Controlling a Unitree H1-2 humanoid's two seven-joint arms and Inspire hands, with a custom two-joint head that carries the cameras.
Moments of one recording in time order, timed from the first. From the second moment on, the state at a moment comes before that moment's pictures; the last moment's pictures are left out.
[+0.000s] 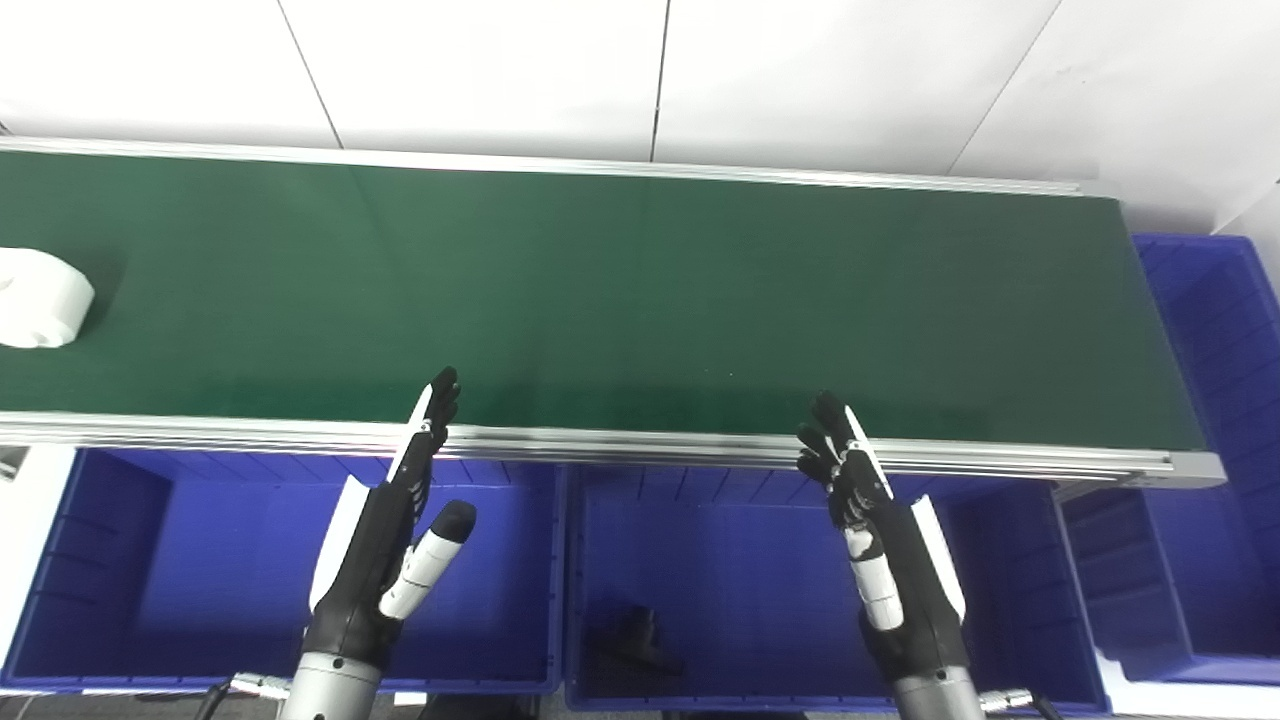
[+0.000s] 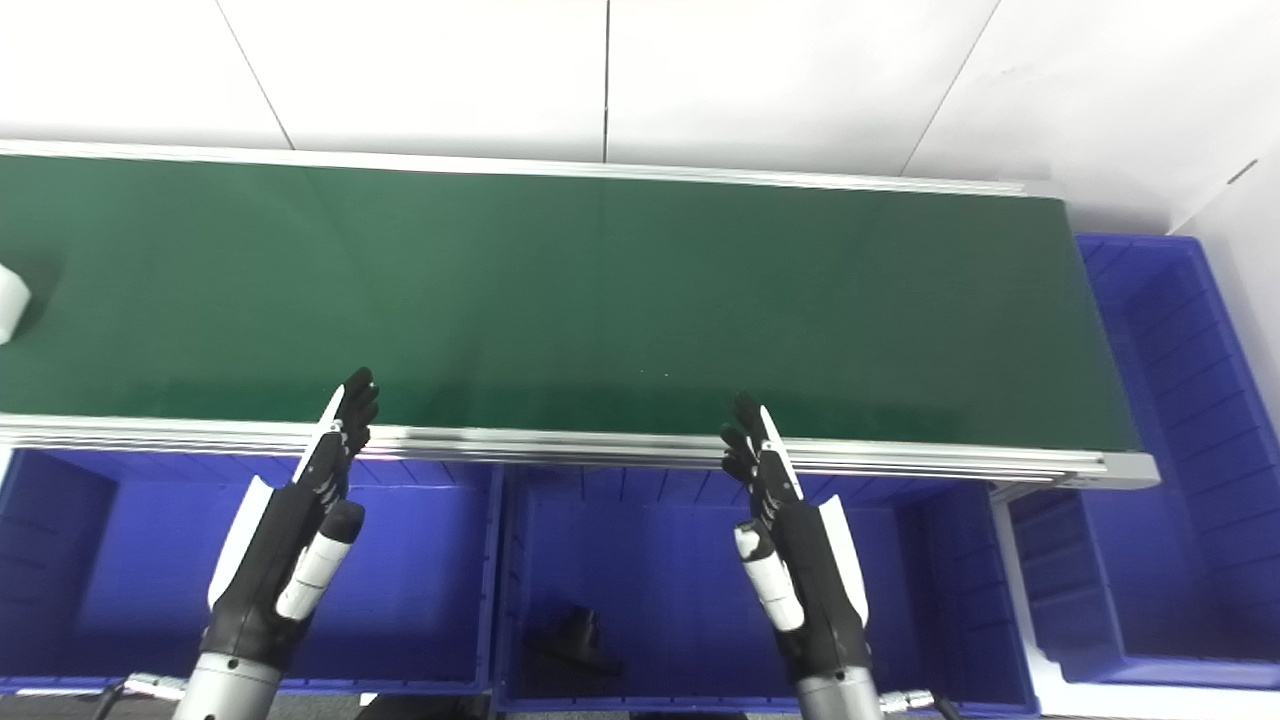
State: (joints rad) left arm 0.62 0.06 -0.21 -0.47 0.23 -0.10 -0.09; right arm 0.62 -0.05 0.21 -0.42 -0.11 -0.09 0.09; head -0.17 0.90
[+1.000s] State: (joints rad) left arm 0.62 0.06 -0.21 -0.47 0.24 -0.09 -0.09; right arm 0.62 -0.05 0.21 -0.42 -0.11 -0.09 0.09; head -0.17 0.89
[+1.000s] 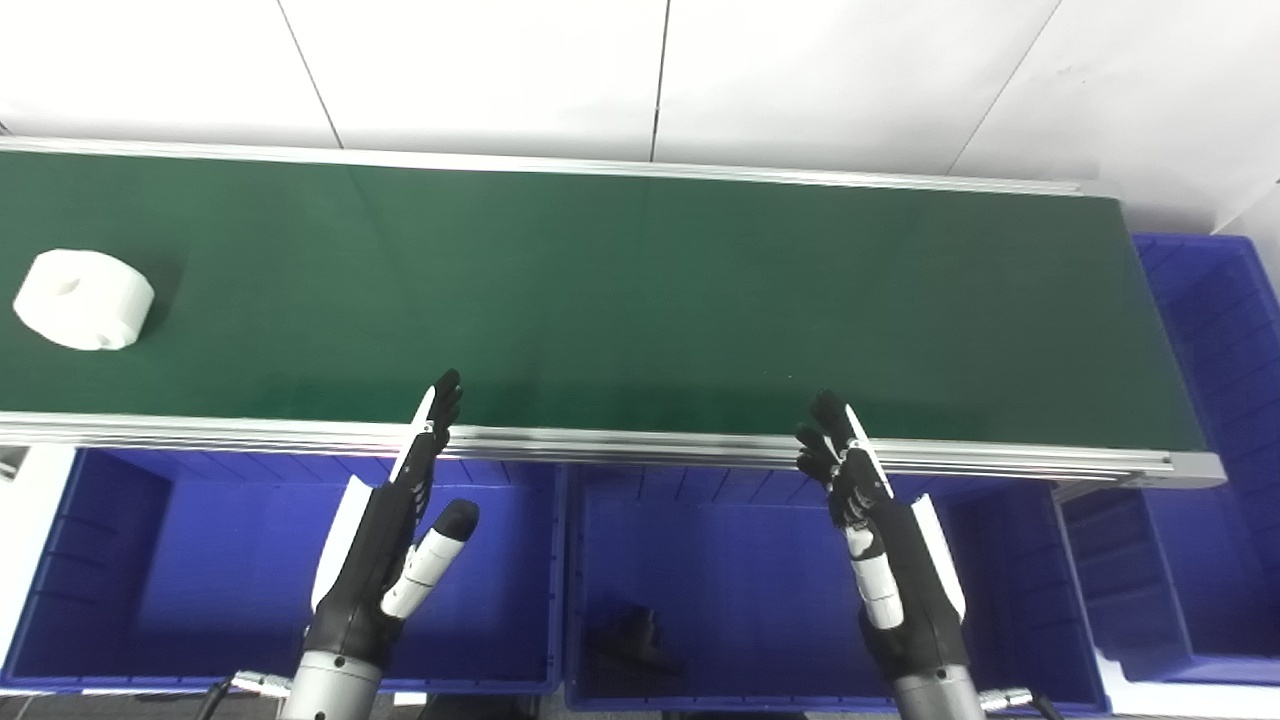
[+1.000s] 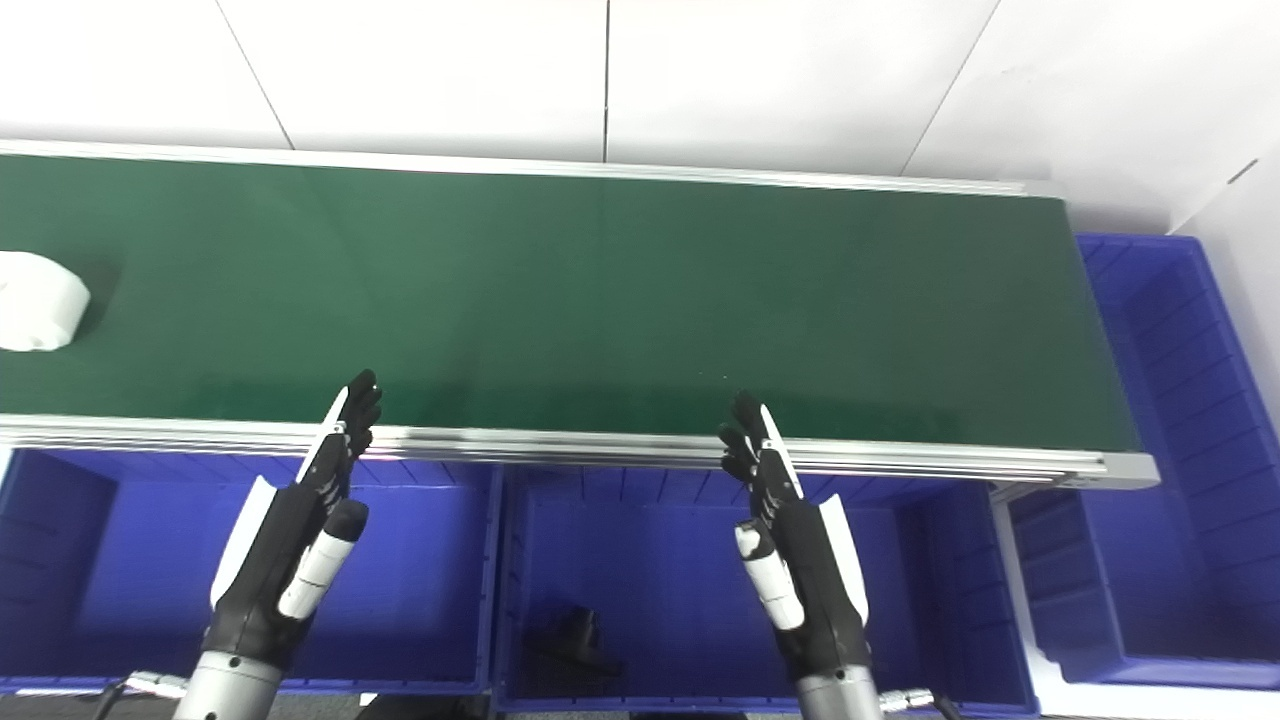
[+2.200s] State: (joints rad) left arm 0.58 -0.04 -0.34 -0.20 0.29 -0.23 -0.01; right arm 0.57 -0.18 0.08 -0.15 0.08 -0.27 0.17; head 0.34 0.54
